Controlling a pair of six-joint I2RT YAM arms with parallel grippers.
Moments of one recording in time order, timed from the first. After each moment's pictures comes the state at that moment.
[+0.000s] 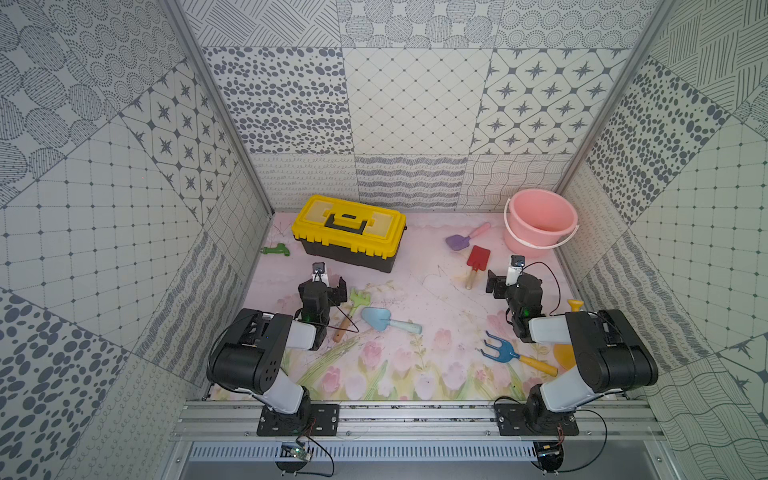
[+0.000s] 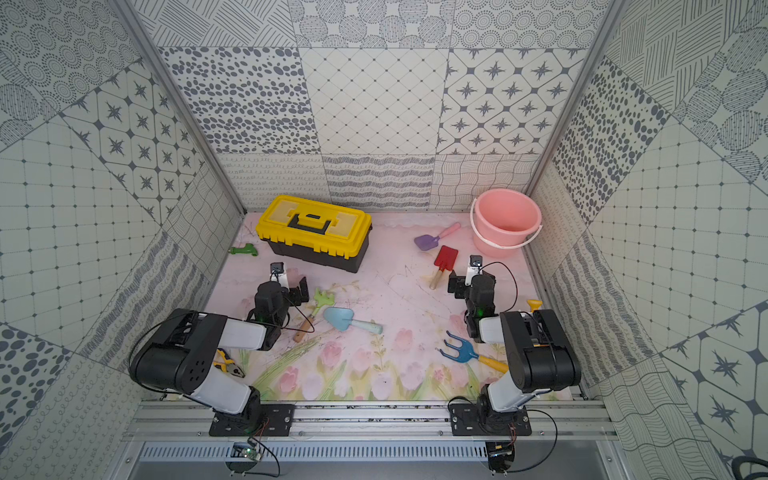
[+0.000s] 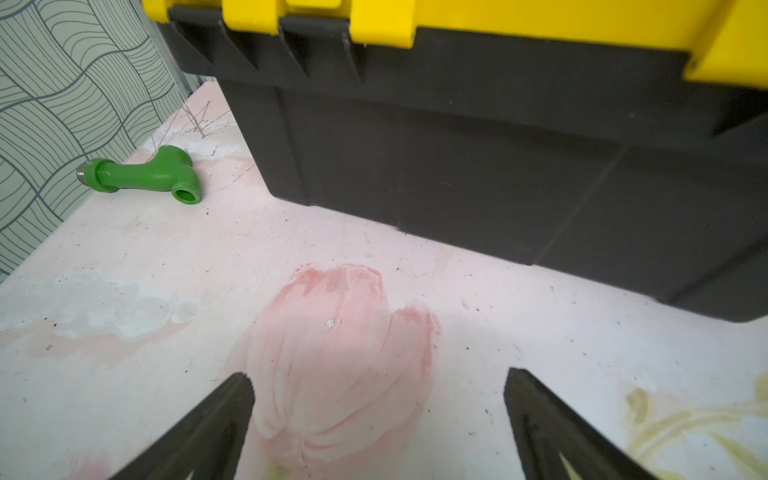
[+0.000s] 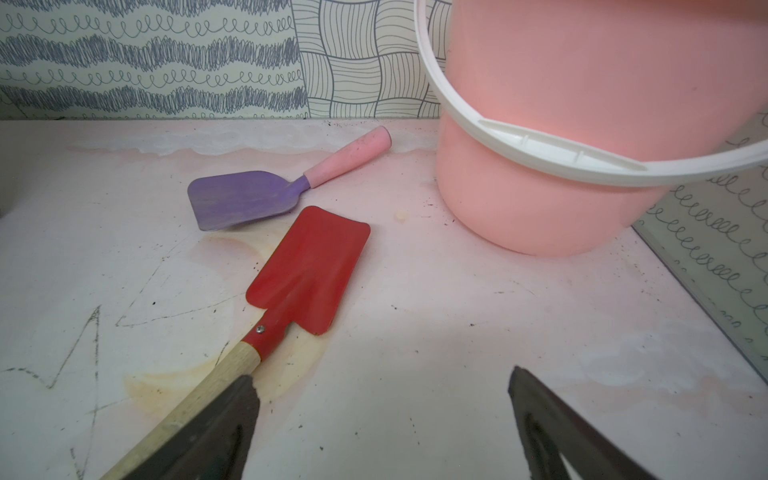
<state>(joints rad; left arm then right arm) -0.12 1.59 0.36 0.84 -0.23 -0.05 0.08 1.56 0.39 0.83 0.13 0.01</state>
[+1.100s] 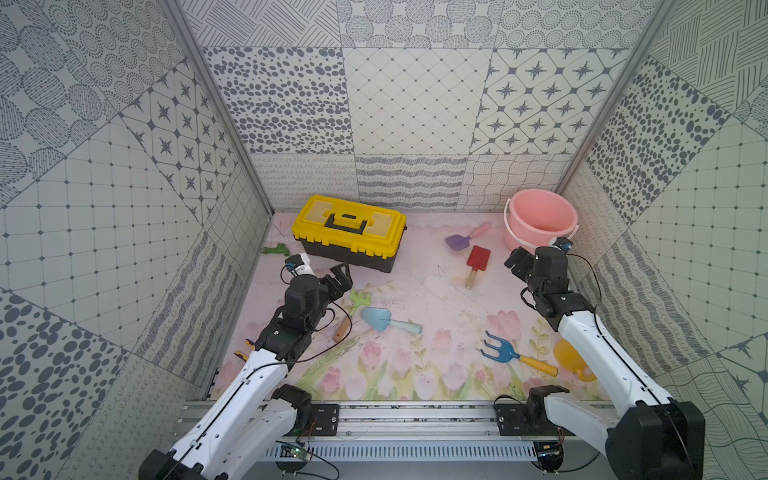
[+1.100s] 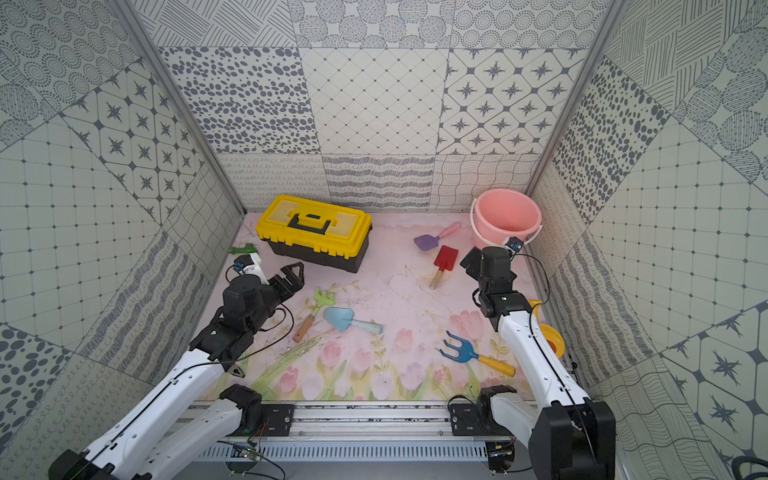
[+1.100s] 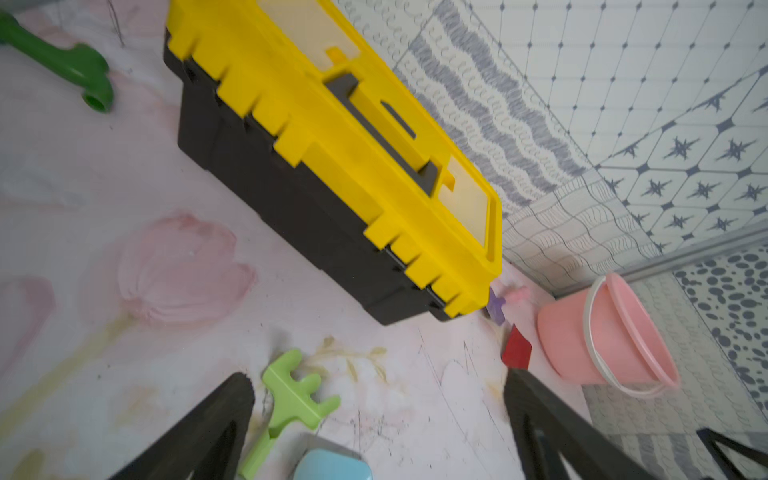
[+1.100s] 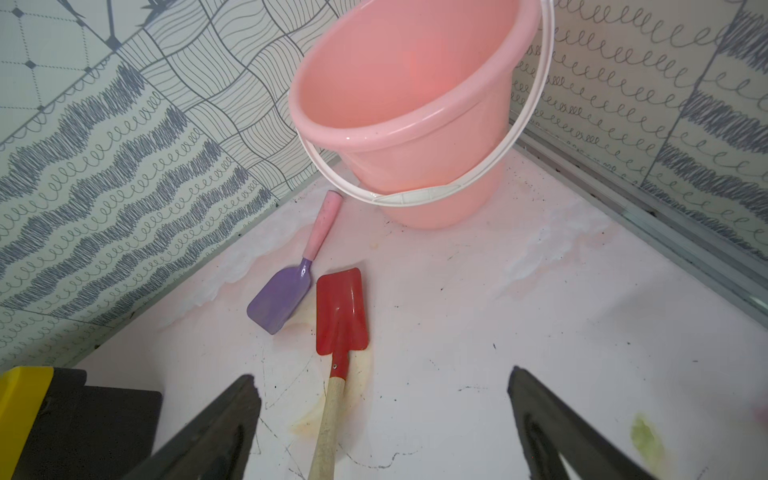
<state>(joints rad) -0.35 0.82 0.60 -0.17 -0.17 -0.77 0.10 1.11 0.82 -0.24 0.31 0.61</state>
